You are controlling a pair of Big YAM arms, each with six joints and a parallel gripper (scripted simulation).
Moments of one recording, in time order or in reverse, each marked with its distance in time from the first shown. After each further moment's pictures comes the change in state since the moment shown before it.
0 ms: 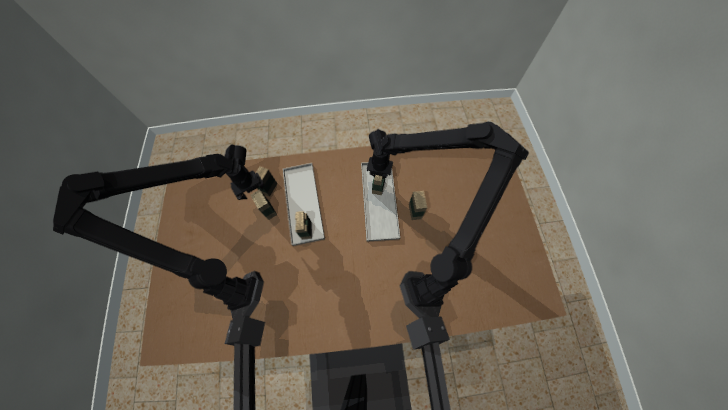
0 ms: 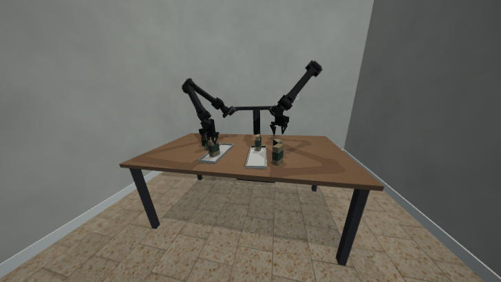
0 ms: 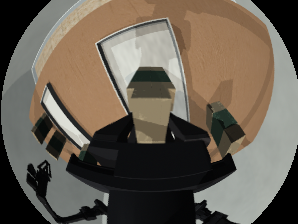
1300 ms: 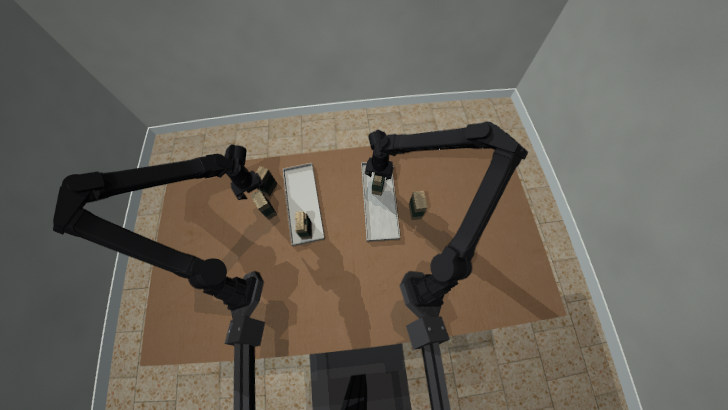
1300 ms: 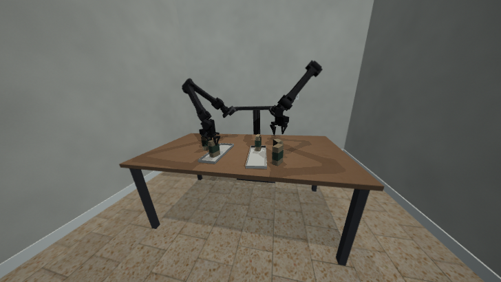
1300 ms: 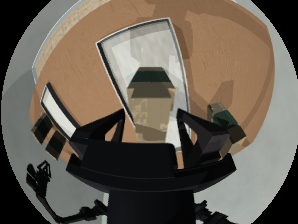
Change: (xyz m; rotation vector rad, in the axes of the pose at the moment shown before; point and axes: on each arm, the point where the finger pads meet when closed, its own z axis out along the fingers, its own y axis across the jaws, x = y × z) left arm 0.000 0.000 0.000 0.000 0.000 0.000; right arm 0.000 0.002 0.003 -0.001 -0.002 -0.002
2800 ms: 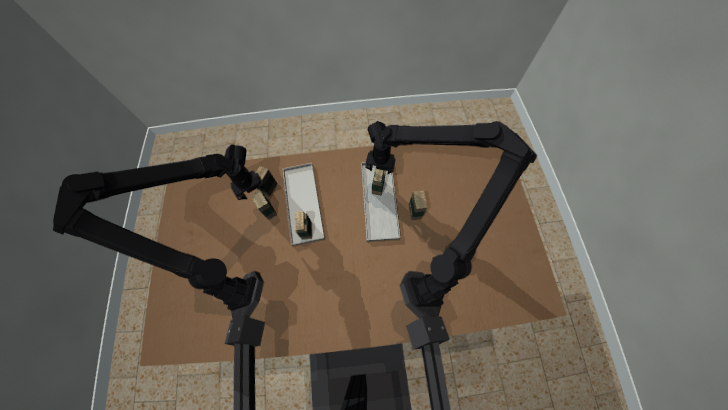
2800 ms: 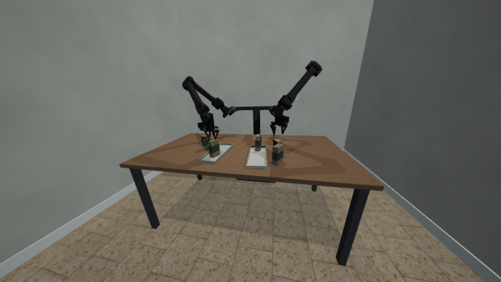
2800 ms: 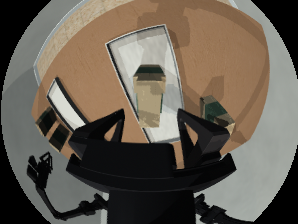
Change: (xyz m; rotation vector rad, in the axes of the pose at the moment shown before) left arm 0.000 0.000 0.000 0.000 0.000 0.000; right arm -0.002 -0.003 -0.051 -0.002 0.000 -0.008
